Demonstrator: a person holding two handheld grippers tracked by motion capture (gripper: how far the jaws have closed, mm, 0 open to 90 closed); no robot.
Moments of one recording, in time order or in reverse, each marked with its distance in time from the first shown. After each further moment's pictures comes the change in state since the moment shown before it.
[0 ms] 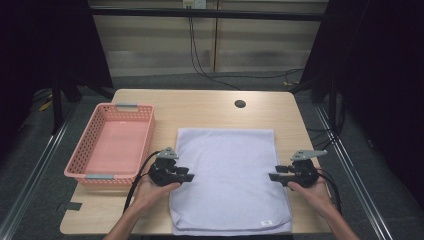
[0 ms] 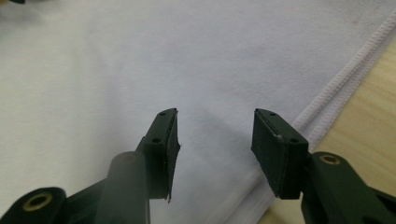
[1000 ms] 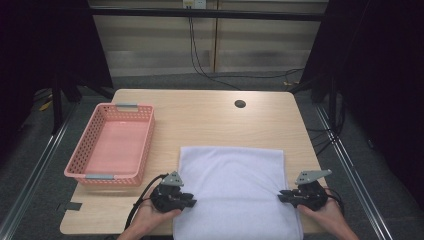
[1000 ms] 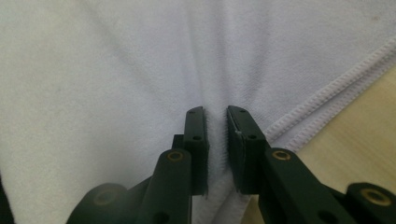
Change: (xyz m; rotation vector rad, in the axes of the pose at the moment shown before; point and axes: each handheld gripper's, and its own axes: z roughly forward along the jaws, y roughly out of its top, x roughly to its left) left arm -0.067 -0.045 -0.011 0.086 -0.067 0.107; right arm 0.035 -0.045 -0.031 0.129 0.036 -0.107
